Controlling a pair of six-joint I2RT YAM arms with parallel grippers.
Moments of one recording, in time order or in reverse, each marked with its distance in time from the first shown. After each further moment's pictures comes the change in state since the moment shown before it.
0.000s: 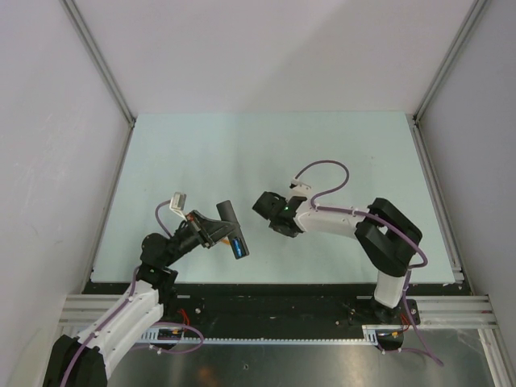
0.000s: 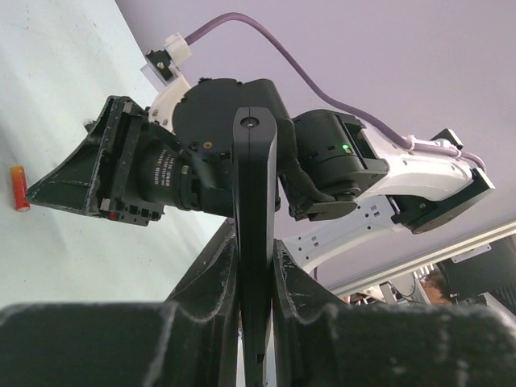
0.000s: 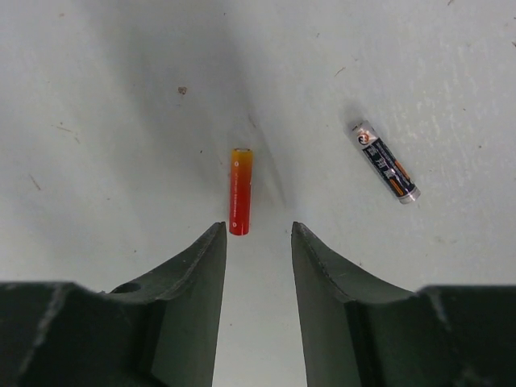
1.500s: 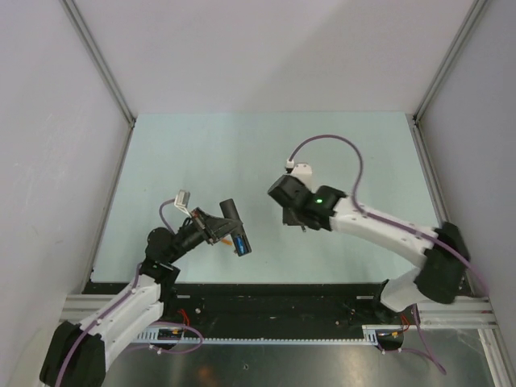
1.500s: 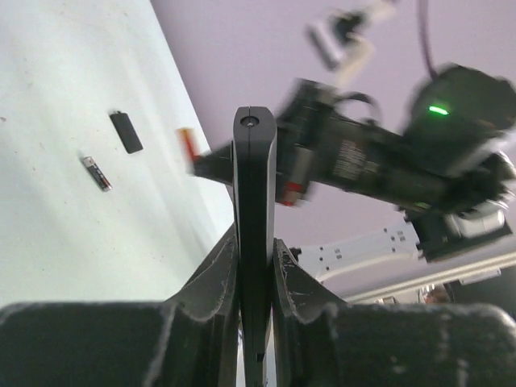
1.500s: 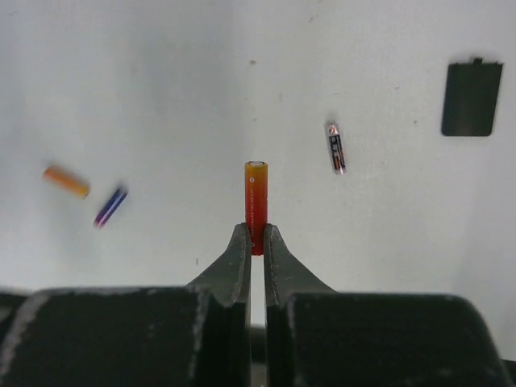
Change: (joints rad) left arm -0.014 0.077 0.007 -0.005 -0.033 0.001; right arm 0.008 -0.247 0.076 -0.161 -0.069 -0.445
